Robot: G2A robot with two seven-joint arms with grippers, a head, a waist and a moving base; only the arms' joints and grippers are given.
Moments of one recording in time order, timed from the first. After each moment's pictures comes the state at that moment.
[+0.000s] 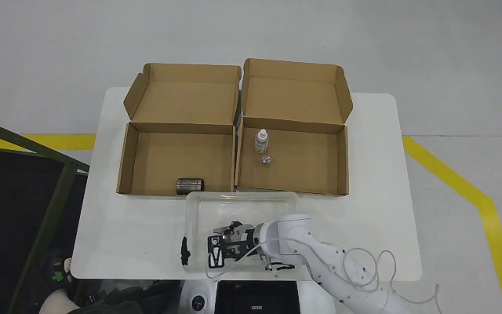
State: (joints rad) left arm -0.36 -0.19 -0.39 -1.44 1.98 -0.36 0.13; right arm -1.12 -1.30 0.69 -1.70 -1.45 -0.79 0.62
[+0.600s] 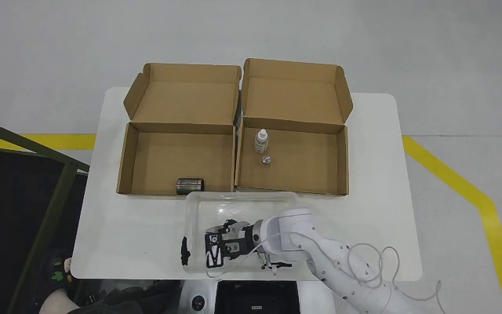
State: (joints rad) left arm -0.36 -0.19 -0.39 -1.44 1.98 -0.36 0.13; right arm -1.11 -1.30 0.71 -1.75 -1.38 -0.82 0.57
